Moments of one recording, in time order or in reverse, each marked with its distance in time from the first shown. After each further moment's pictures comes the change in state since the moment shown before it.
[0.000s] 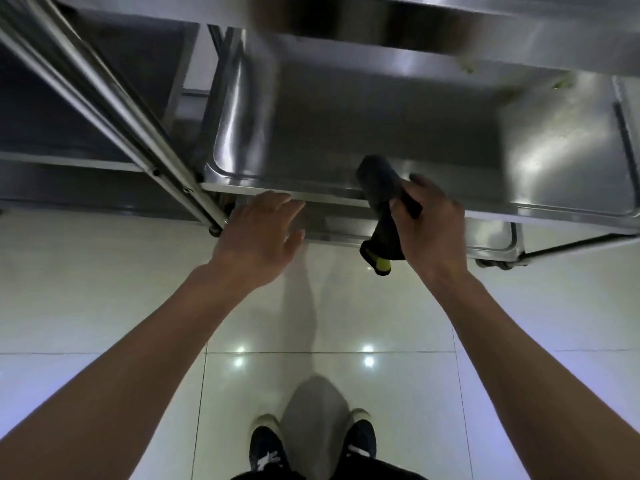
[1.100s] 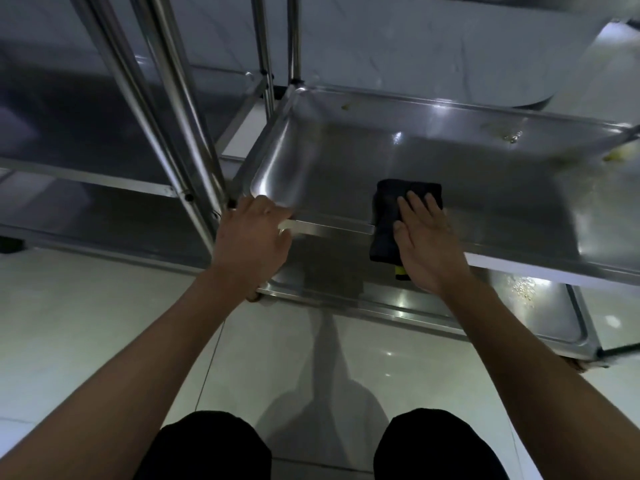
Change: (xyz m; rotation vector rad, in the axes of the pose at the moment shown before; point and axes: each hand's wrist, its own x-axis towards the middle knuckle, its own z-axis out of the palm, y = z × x) left_hand 0.042 -0.081 0.056 0.101 0.507 -0.090; right_hand 0.063 0.042 0.115 -0.408 -0.124 -0.318
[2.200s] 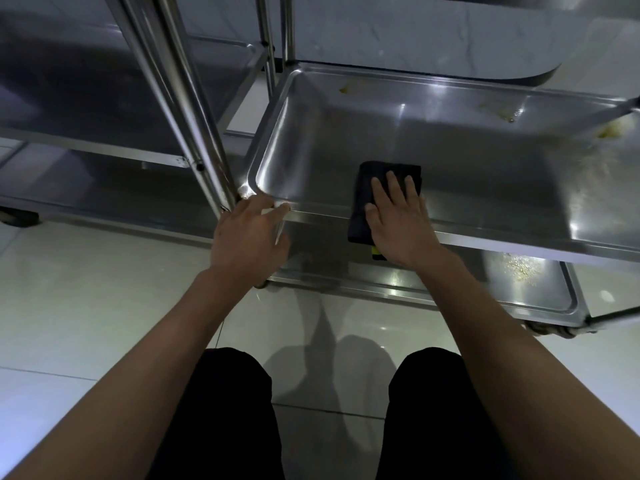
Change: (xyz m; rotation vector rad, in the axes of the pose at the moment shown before) left_hand -0.058 0.004 -0.020 -0.008 -0.051 0.005; right_hand -0.022 -0.040 0.003 0.038 -0.108 0.006
